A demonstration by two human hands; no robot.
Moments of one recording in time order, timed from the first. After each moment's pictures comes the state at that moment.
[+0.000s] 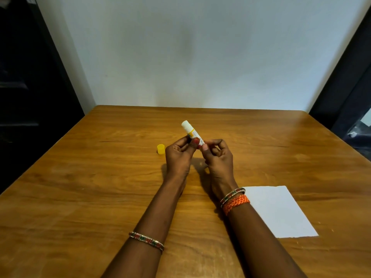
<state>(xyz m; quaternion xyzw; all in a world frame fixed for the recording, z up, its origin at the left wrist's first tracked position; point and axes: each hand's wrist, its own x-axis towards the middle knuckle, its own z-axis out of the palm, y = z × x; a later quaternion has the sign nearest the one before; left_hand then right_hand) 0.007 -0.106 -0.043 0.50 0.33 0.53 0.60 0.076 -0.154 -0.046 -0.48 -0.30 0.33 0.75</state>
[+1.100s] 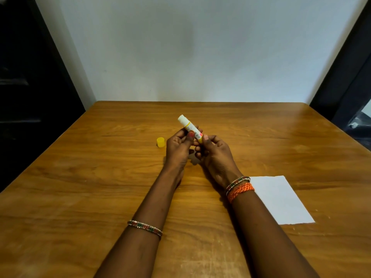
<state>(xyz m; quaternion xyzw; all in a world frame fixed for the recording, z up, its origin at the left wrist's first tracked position) 0.001 -0.107 -0.043 0.51 0.31 0.48 0.64 0.083 -0.156 -0.044 -0.41 -0.25 0.49 0.73</state>
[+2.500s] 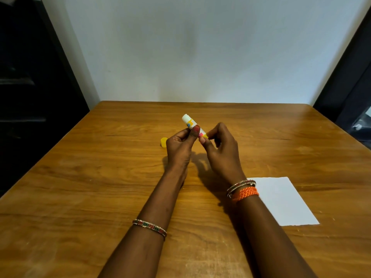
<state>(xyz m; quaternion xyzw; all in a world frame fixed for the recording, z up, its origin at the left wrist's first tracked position) 0.001 -0.108 -0.035 0.49 0.33 0.53 0.61 0.083 -0.166 -0.034 -0.63 -0.51 0.10 0.58</state>
